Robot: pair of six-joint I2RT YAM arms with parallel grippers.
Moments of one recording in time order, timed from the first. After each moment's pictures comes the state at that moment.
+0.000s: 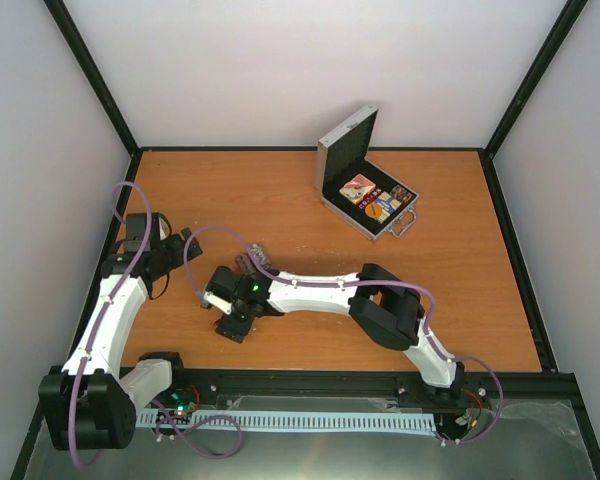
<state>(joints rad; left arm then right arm) 0.05 1.02 0.78 -0.66 0.07 -0.49 1.23 2.15 1.61 -0.56 -0.07 -0.03</state>
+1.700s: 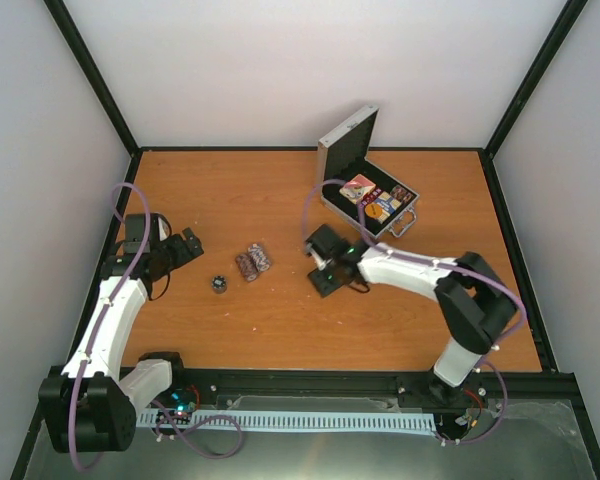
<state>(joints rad) 0.05 1.01 0.77 -0.65 0.11 -0.49 0.86 1.71 1.05 -0.55 0.06 0.13</state>
